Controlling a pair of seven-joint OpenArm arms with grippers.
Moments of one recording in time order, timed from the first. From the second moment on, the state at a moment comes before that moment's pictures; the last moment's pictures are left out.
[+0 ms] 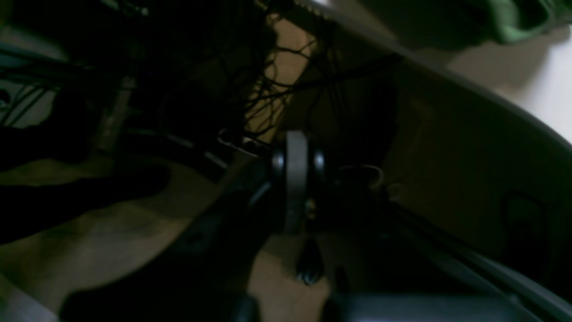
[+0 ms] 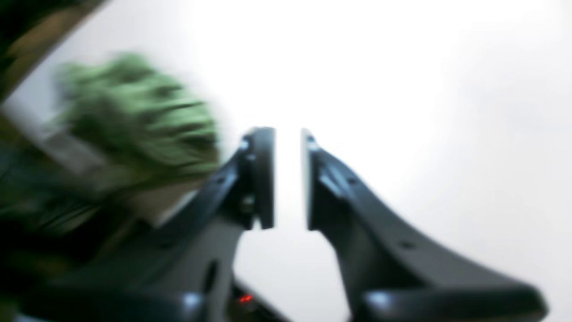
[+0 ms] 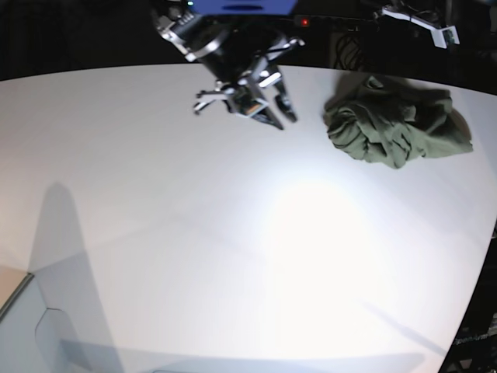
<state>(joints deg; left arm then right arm) 55.2 -5.7 -21.8 109.8 -27.4 0.0 22.9 -24.0 8.0 -38.7 116.0 -0.3 0.1 -20.8</state>
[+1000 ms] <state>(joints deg) 56.1 -1.1 -27.2 109.9 -27.2 0.1 22.9 -0.4 -1.7 -51.8 86.1 15.7 4.7 -26.4</state>
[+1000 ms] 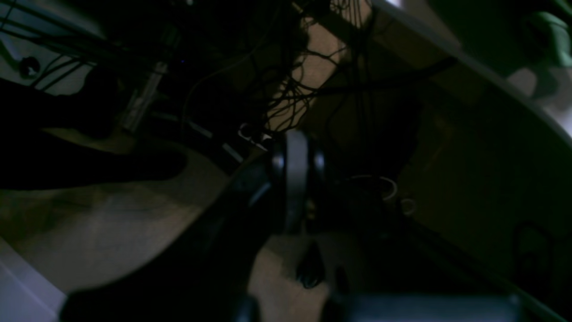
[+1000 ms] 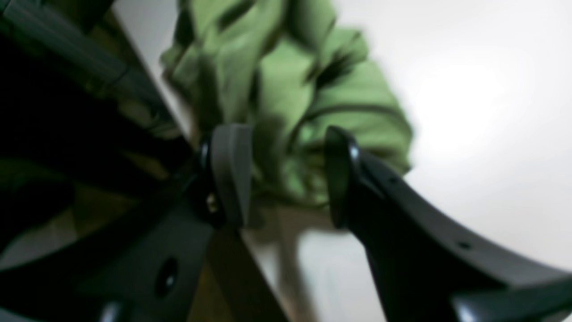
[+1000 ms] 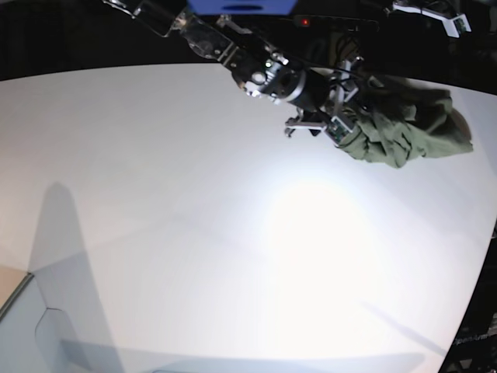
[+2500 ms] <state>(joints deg) 52.1 -9.1 -35.1 114.0 -27.4 -0.1 23.1 30.2 -5.7 -22.7 91.8 15.5 9.5 -33.2</state>
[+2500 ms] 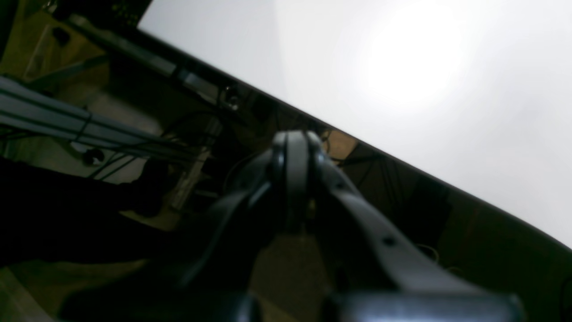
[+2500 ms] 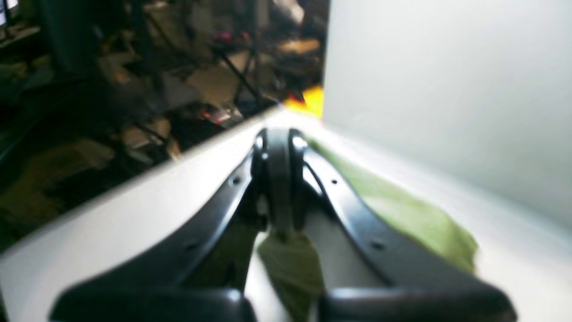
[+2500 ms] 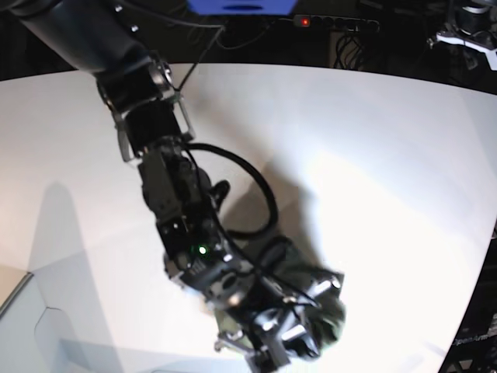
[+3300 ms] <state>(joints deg) 11.7 -6.7 -33.9 110.7 -43.2 0.2 46.3 -2.9 7.6 -12.7 106.7 15.2 9.0 -32.2</state>
